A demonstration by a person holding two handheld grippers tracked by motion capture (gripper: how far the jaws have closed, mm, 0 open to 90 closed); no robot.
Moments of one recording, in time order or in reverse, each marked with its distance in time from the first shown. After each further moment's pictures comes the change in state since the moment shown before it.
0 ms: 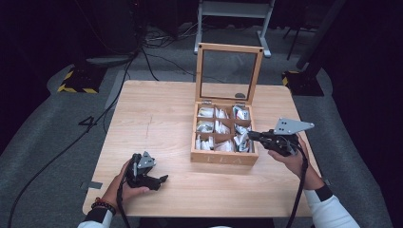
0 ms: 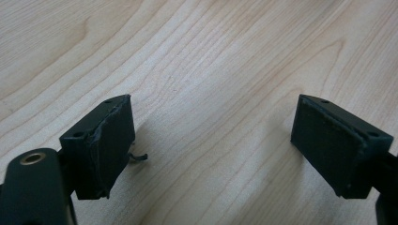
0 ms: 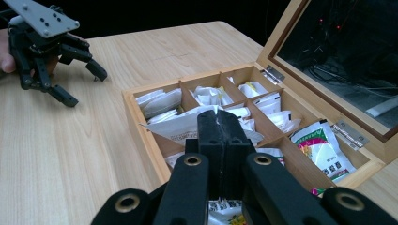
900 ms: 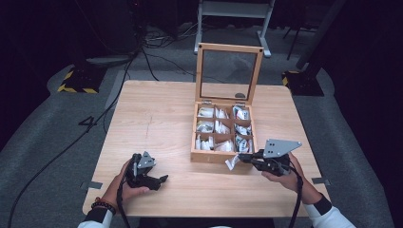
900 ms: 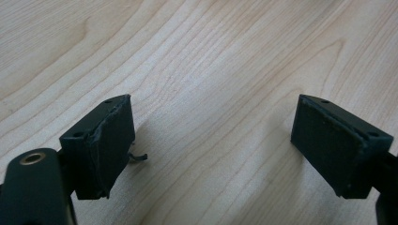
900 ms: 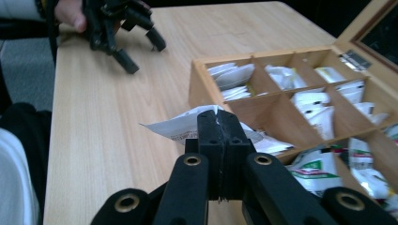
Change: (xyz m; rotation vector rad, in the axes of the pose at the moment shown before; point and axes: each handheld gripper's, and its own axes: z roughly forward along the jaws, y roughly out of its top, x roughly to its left) left arm 0.000 0.000 0.000 0.000 -0.002 -0.002; right arm 0.049 -0.019 0.011 0.069 0.158 -0.089
